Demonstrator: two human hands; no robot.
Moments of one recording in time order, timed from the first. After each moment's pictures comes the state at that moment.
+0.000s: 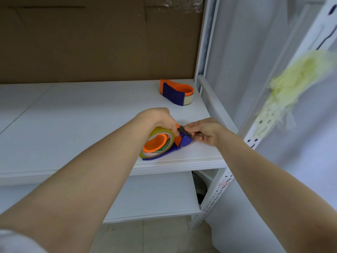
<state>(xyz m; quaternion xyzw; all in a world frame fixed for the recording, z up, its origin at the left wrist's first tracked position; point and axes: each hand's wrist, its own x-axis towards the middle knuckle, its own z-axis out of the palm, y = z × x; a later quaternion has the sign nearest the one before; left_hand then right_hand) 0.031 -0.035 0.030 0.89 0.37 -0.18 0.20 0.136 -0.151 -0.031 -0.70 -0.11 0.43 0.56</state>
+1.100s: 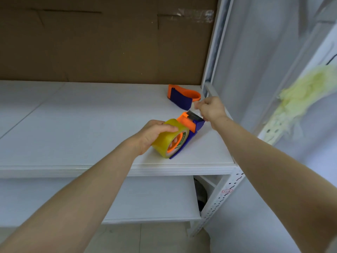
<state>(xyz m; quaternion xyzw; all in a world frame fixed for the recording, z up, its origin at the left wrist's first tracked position) -0.031 -0.031 -0.007 0.69 0.29 0.09 0.66 0.146 -0.109 0.013 -0.83 -0.25 0.13 0.48</state>
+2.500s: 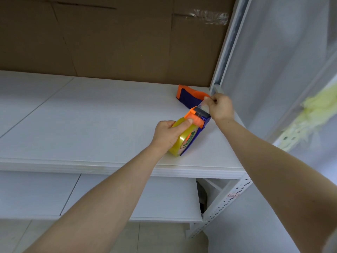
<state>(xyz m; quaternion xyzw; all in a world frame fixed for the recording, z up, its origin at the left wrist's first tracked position) -0.020 -0.043 -0.022 0.64 0.32 0.24 0.65 0.141 -0.093 0.012 -0.85 -0.31 -0.01 0.42</state>
